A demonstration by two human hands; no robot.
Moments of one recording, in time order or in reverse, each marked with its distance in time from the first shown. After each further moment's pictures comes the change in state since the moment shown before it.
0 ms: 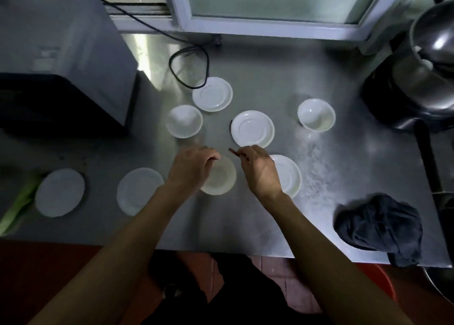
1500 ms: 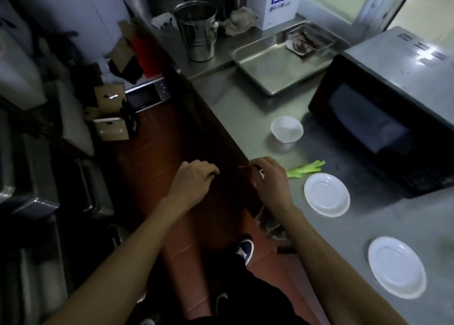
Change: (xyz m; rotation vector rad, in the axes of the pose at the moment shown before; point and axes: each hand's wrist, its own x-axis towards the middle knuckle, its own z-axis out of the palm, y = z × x) left_hand -0.518 -0.358 -0.256 0.152 0.370 -0.898; right_hand -0.074 -0.536 0.382 0.247 -0.467 -0.709
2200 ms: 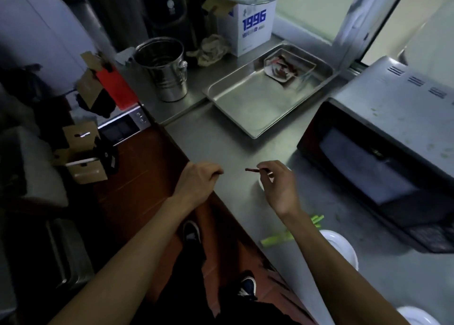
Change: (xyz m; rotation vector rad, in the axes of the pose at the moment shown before) left_hand 0.234 -0.009 0.008 -0.078 -0.013 0.151; right_hand 0.172 0.086 -0.015 0.089 0.161 0.164
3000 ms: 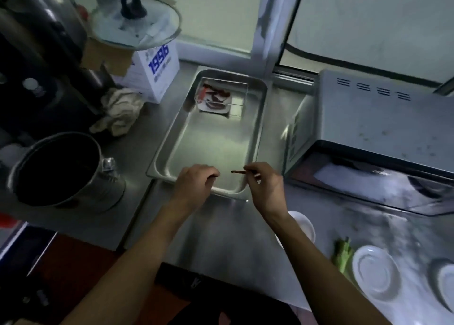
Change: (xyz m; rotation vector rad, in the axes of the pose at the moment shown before) left_hand 0.307 -0.095 0.024 -0.237 -0.296 0.480; right_hand 0.195 -0.006 0.077 -0.161 0.481 0.362
